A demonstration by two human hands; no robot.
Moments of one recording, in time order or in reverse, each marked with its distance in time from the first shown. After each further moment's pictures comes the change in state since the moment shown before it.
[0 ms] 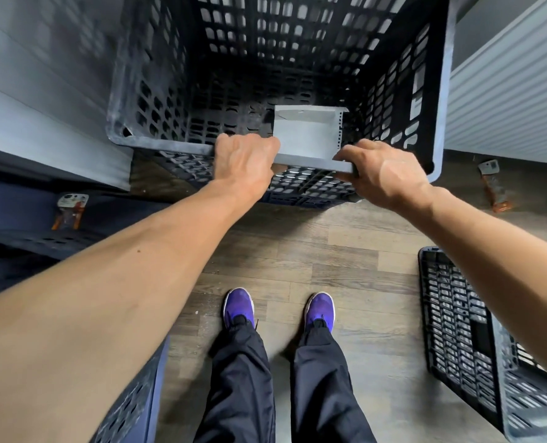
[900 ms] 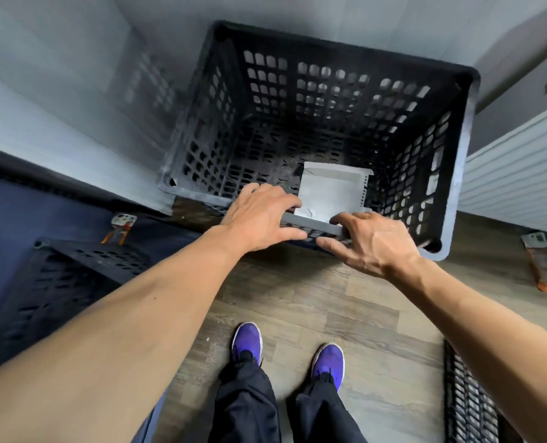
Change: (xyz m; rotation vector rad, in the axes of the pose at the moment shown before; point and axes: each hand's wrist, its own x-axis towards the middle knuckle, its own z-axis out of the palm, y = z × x) left_hand -0.005 -0.016 -0.025 -0.203 -0.117 0.120; right_hand 0.012 -0.009 -0.004 0.040 -0.063 -0.099
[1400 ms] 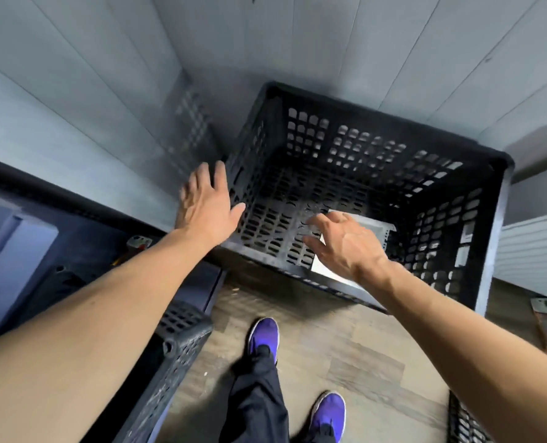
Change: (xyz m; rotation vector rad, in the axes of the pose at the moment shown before) left_hand -0.006 -0.128 -0.057 -0.012 0.191 -0.588; right_hand 0.105 -0.079 -0.051 0.081 -0.060 -0.021
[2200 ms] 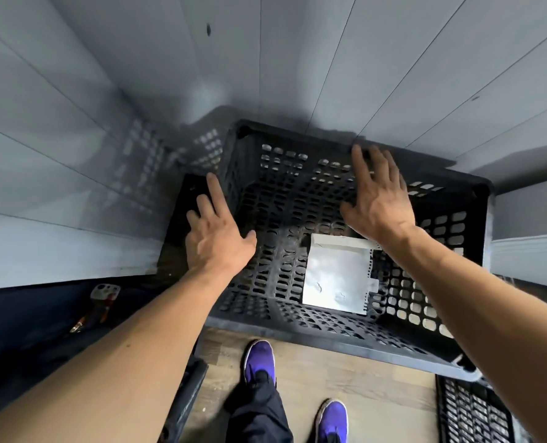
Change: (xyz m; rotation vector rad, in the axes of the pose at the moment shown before) left_hand 0.081 0.043 0.004 -0.103 -0.027 -0.055; right_hand 0.107 0.066 -0.079 -0.114 0.233 0.375
